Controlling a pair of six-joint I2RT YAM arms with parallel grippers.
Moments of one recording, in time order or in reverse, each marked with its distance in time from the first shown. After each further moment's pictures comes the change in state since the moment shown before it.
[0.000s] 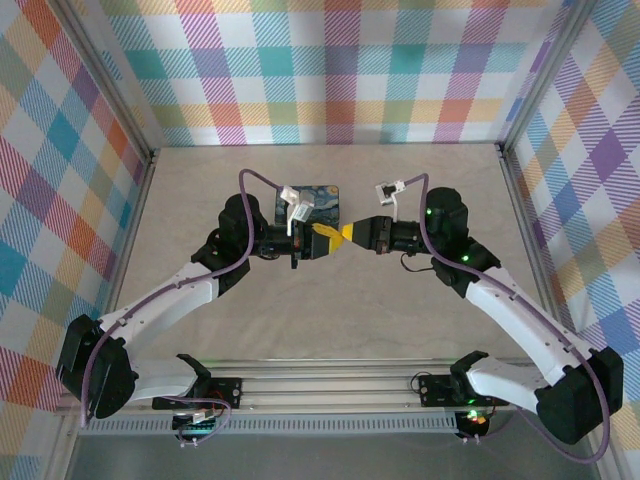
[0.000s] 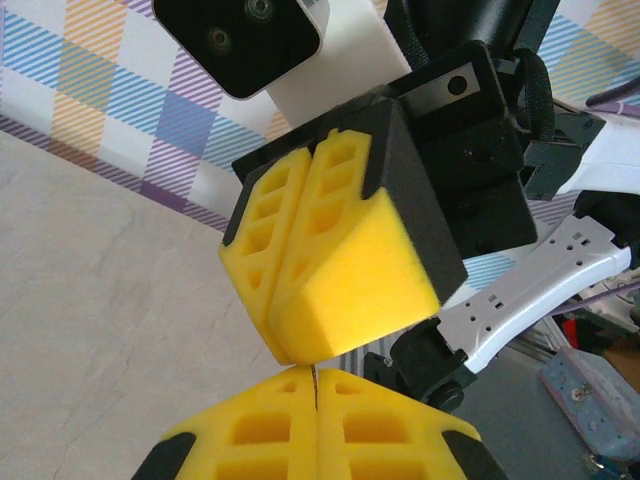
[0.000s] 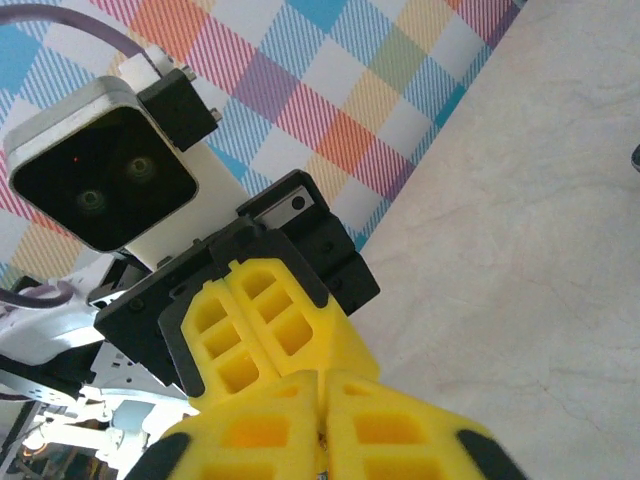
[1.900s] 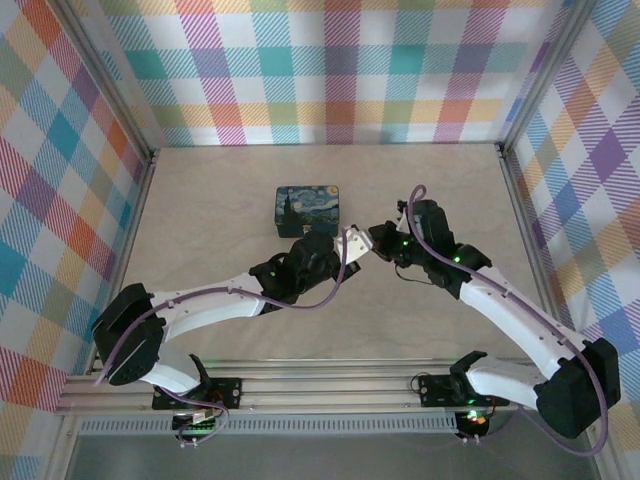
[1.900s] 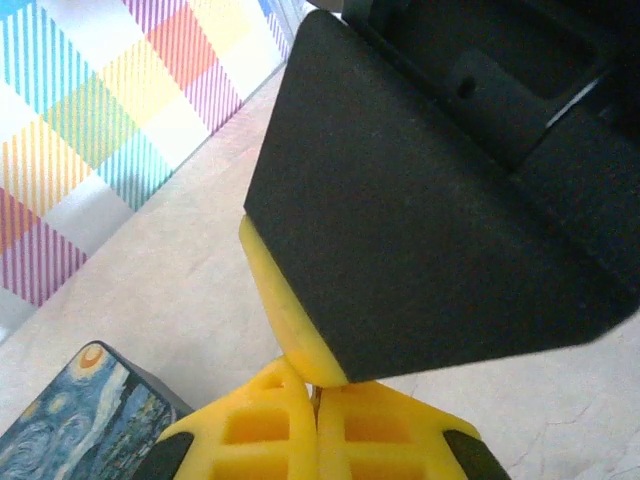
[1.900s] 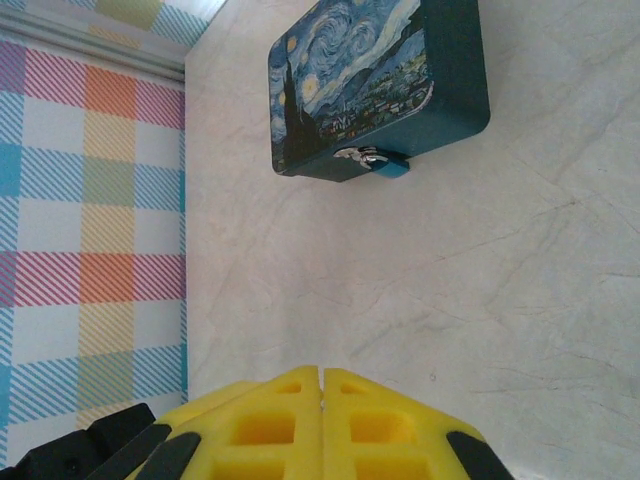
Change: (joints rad) left arm -0.365 0.217 0.044 -0.076 -1.057 0.632; right arm 0.053 0.022 -0.028 -0.319 0.564 0.236
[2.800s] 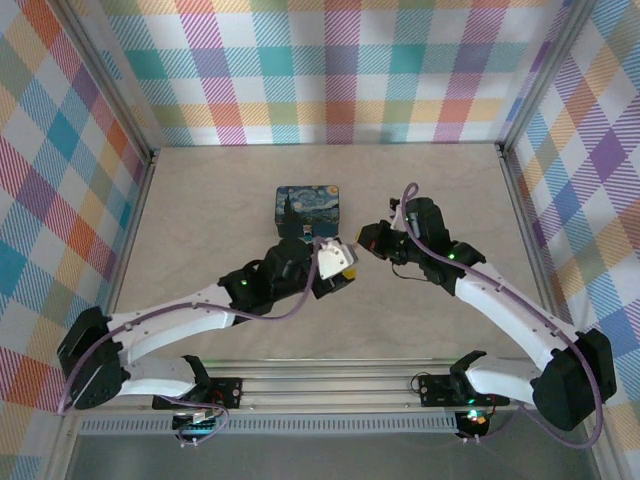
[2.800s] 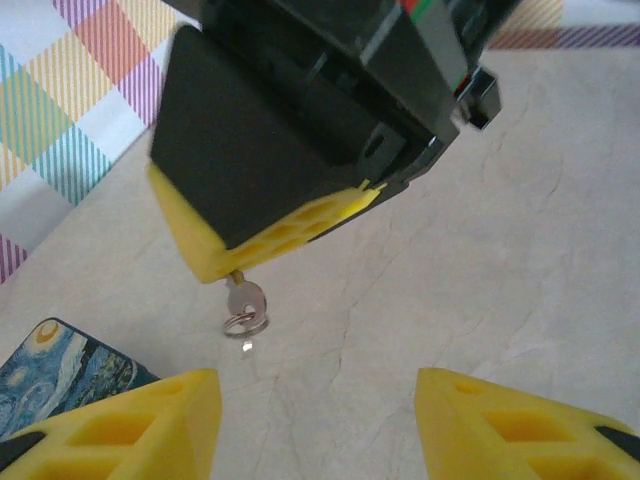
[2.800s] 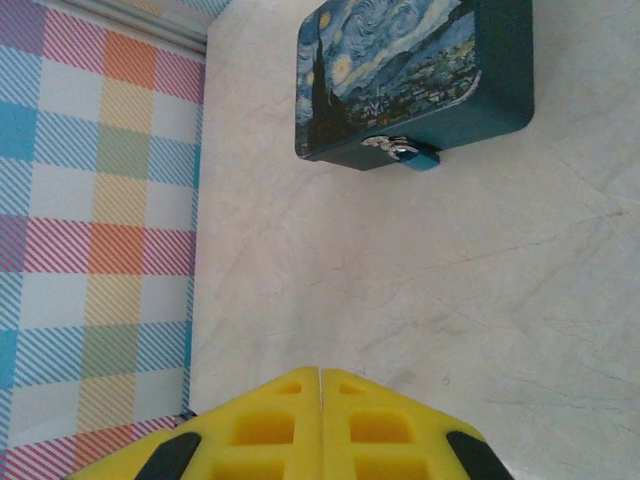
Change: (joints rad) left arm -0.003 -0.193 -0.092 -0.156 0.126 0.031; right arm 0.000 0.046 -0.002 0.058 -0.059 -0.057
